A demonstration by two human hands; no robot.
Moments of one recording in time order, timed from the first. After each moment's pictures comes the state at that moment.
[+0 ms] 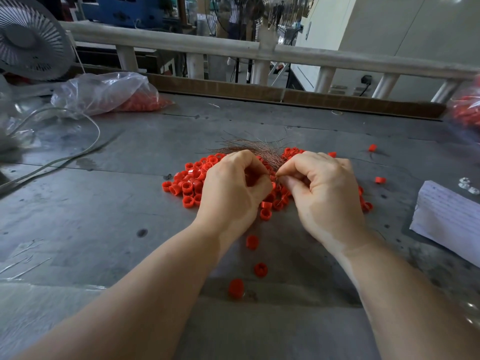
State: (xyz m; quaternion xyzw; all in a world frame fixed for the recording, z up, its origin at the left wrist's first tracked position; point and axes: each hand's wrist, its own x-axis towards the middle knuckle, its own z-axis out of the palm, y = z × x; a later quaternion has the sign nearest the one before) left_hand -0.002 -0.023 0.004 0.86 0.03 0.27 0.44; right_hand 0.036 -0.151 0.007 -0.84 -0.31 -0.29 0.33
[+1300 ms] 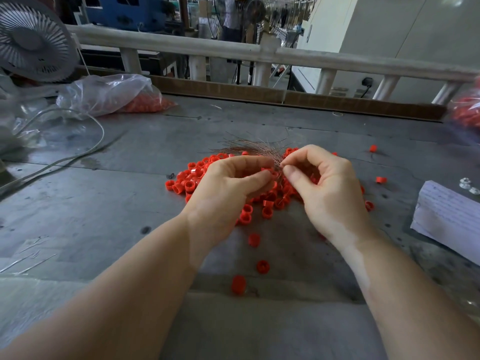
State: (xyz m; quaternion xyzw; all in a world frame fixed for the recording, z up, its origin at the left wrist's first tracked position) left_hand -0.003 -0.016 0.005 0.61 0.03 0.09 0.79; right_hand 0.037 -0.152 0.010 -0.81 -0.28 -0.17 0.48
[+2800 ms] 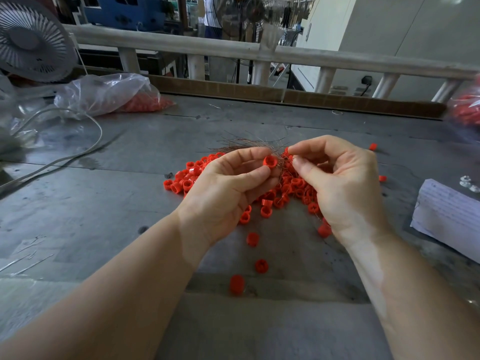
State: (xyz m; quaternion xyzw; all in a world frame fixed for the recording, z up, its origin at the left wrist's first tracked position) left_hand -0.002 -0.015 0.007 0.46 -0.01 0.05 0.89; right_hand 0.039 -0.156 0.017 -0.74 -0.27 -0.18 0.59
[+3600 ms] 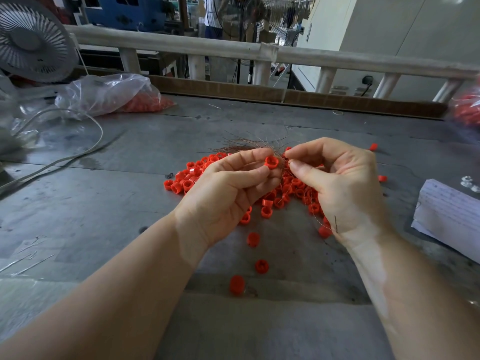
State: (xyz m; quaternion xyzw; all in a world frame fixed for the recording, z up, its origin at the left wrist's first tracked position) left_hand -0.004 -0.014 0.010 0.44 0.00 0.01 0.90; right_hand 0.037 -0.156 0.018 -0.72 -0.28 -0.13 0.62
